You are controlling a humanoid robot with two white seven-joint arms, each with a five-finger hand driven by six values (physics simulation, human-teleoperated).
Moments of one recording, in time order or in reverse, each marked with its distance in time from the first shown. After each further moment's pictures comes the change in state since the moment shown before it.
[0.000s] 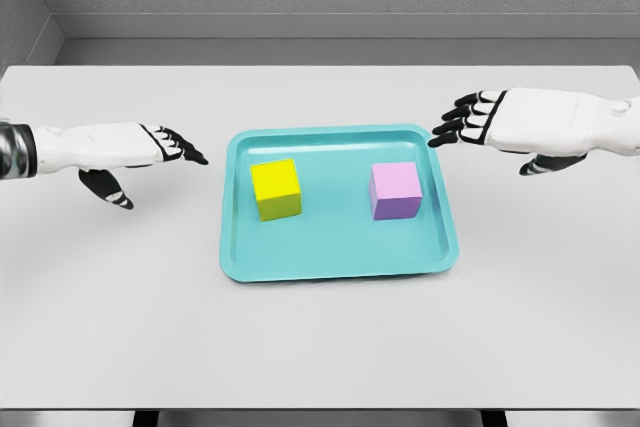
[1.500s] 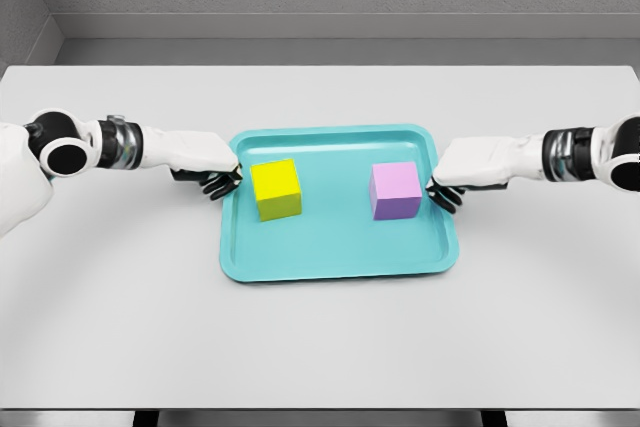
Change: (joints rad) left arm -0.097 -0.330 -0.070 0.256 -0.135 0.001 -0.092; right arm -0.133 0.219 0.323 0.317 0.115 0.000 0.000
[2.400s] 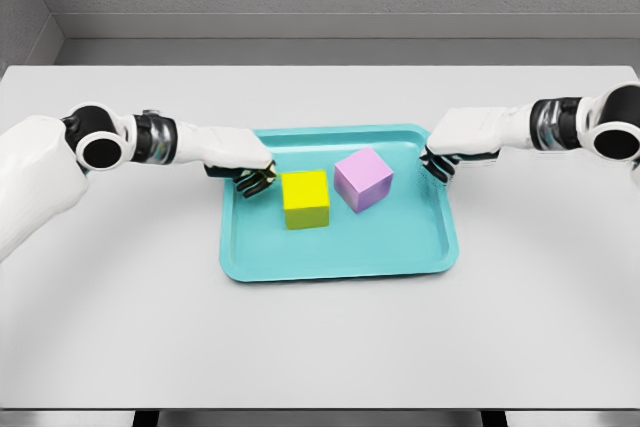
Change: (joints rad) left arm -0.023 -0.077 -0.012 0.016 0.020 0.000 0.000; right arm -0.104 0.088 0.017 0.146 0.037 0.000 0.000
